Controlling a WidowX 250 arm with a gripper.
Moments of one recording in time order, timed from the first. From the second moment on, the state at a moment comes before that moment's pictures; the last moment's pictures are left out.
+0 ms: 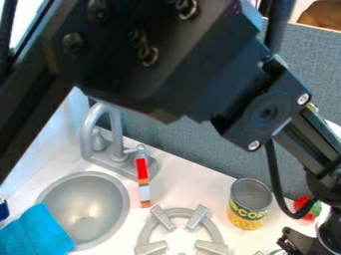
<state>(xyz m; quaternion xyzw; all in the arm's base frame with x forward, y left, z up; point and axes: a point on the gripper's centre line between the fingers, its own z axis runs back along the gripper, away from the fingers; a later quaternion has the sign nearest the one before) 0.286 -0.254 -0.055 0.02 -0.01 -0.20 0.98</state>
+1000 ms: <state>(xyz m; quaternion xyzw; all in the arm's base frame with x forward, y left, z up) 0.253 -0.180 0.008 -0.02 -0.08 -0.09 0.99</state>
